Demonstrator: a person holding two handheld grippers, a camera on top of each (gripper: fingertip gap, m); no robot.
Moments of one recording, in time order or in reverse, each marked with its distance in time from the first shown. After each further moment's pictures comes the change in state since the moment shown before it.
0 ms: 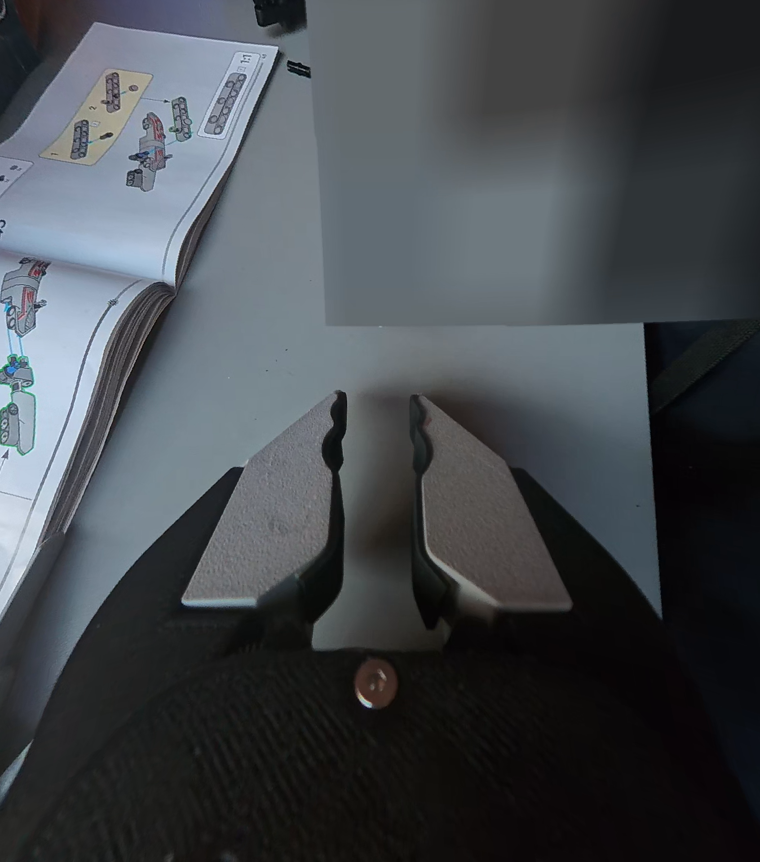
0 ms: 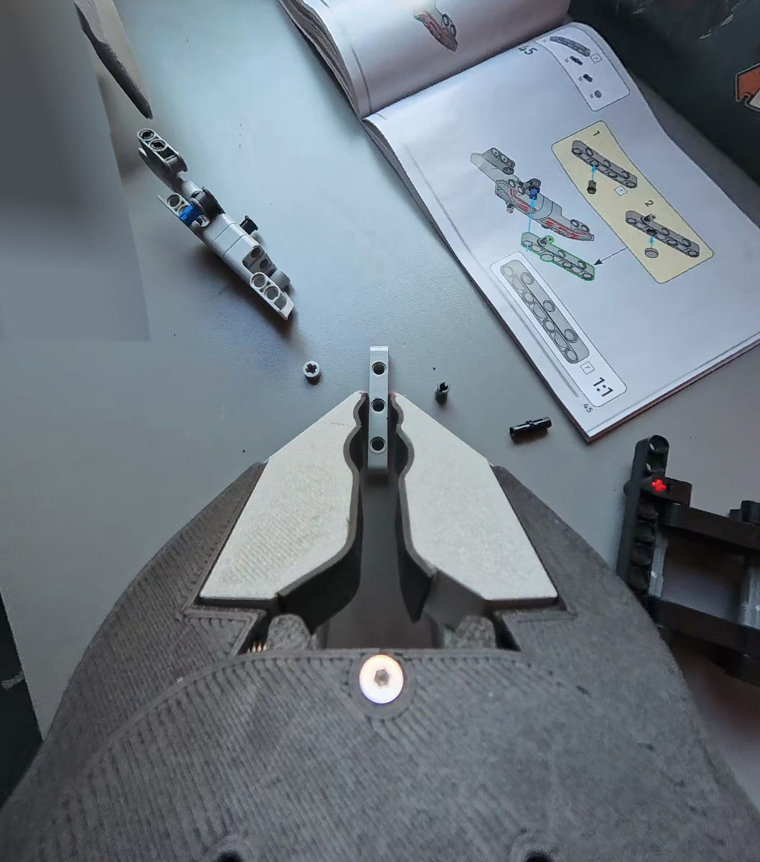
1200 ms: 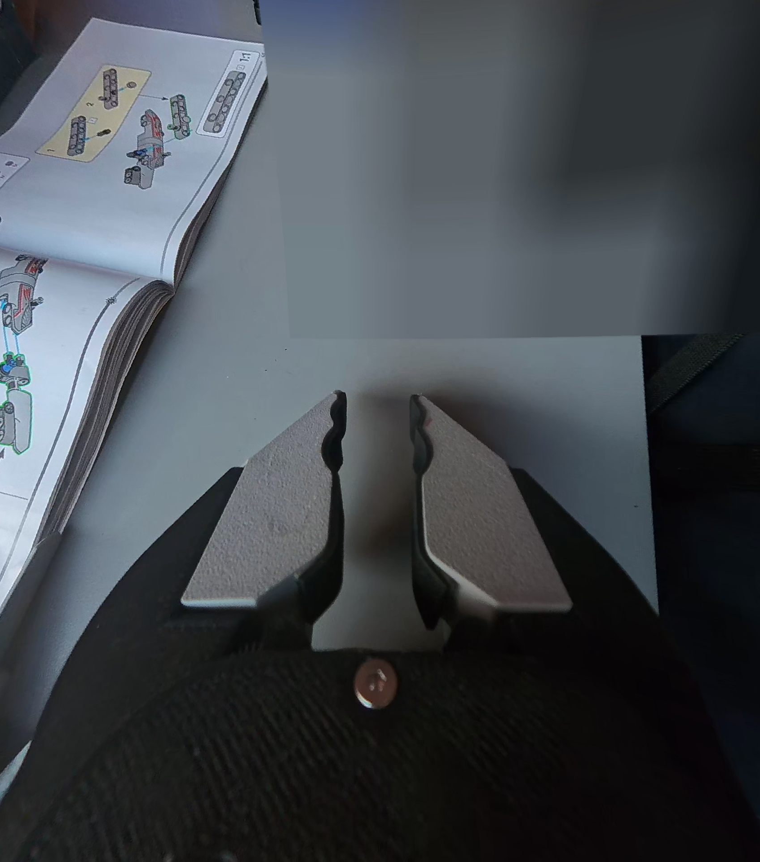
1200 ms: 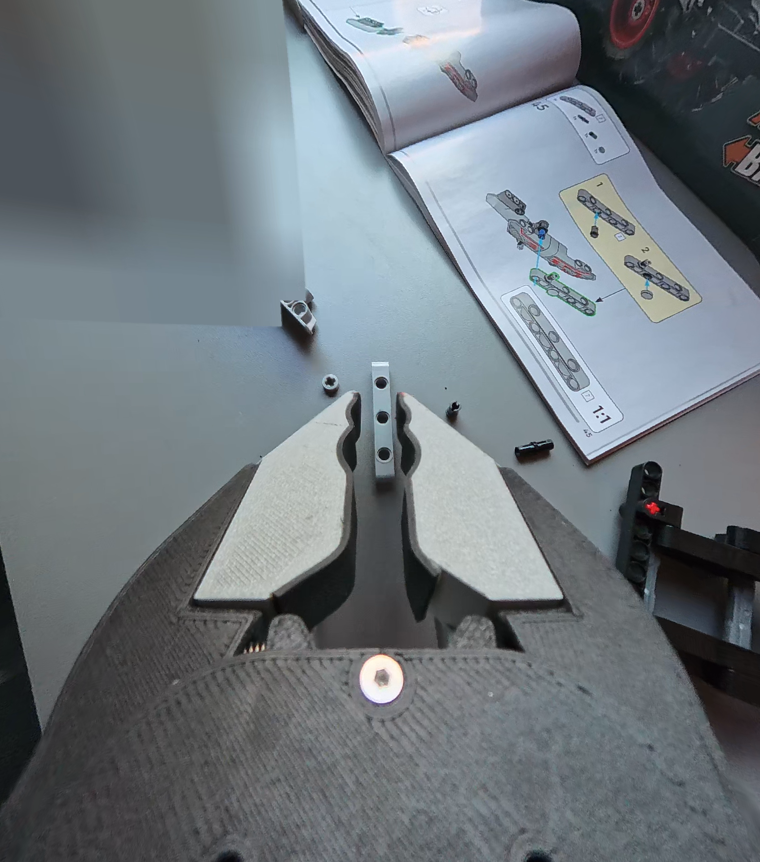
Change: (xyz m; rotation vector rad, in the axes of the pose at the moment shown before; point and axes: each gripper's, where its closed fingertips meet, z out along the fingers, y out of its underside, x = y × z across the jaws) left arm 0.000 0.000 0.000 0.001 0.008 -0.010; right arm -0.007 -0.009 -0.004 0.044 -0.002 -0.063
